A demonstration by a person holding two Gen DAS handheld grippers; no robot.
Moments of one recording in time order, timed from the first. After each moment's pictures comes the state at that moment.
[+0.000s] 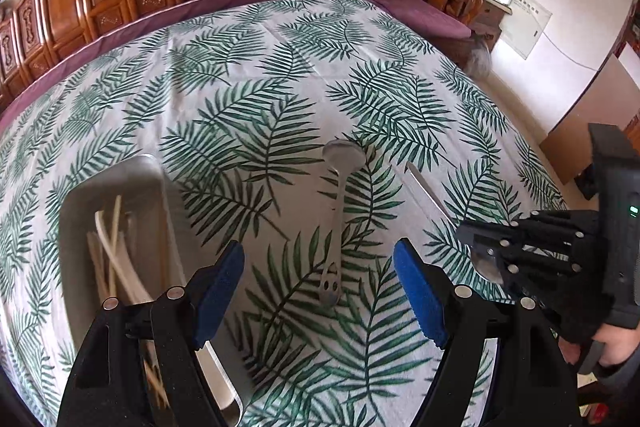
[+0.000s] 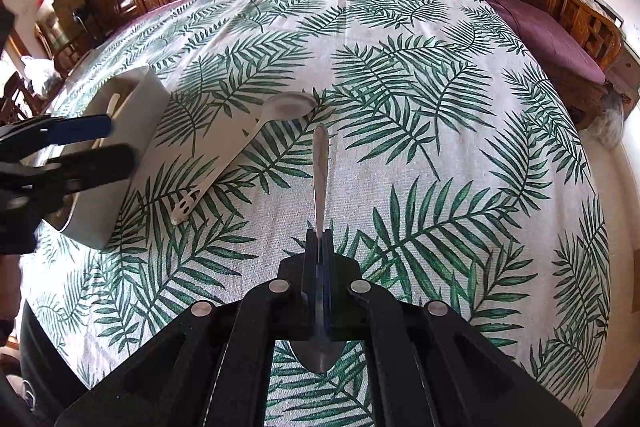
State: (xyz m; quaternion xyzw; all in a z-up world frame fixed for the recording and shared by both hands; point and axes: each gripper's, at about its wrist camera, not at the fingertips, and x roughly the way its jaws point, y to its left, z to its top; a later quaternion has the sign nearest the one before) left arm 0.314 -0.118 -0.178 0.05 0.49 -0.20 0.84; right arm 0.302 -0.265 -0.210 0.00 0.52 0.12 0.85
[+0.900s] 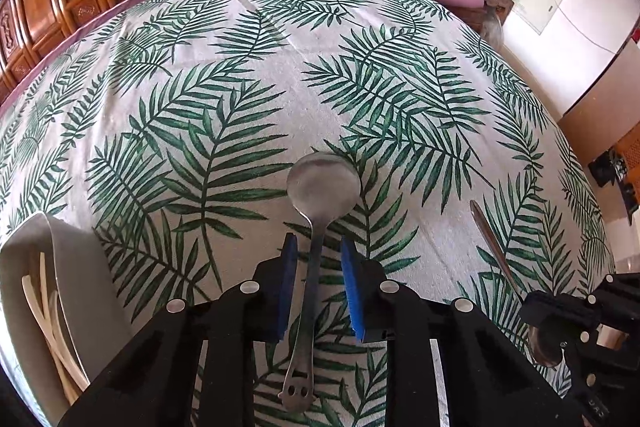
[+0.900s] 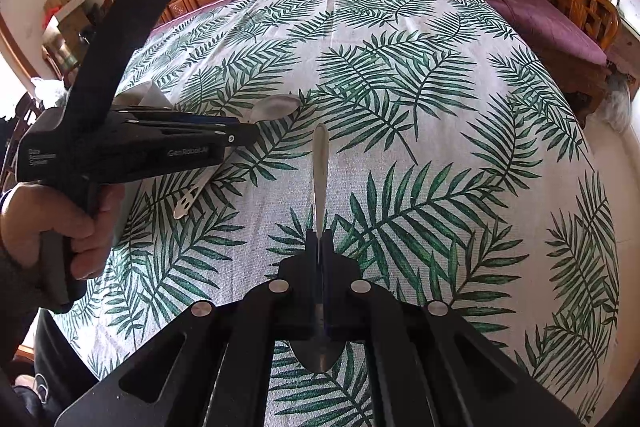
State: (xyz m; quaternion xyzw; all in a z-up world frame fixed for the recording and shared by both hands) left arm 0.375 -0.175 -0.231 0.08 0.53 -0.19 0.82; right arm 0.292 -0.291 -0.207 0.04 0.51 0.13 0.85
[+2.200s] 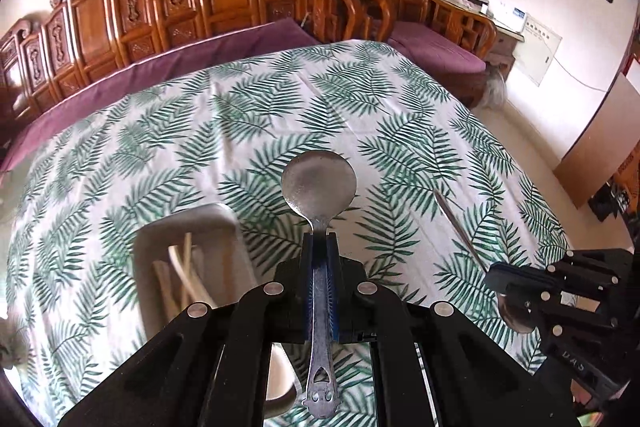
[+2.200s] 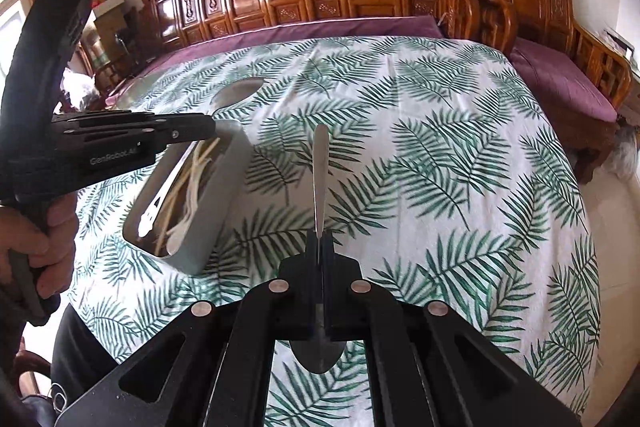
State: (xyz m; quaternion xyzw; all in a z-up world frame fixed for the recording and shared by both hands) left arm 0.305 -0.079 -0.108 0.05 0.44 -0.16 0.88; right arm 0.271 -0.219 -0.126 0.01 0.45 0.17 0.88
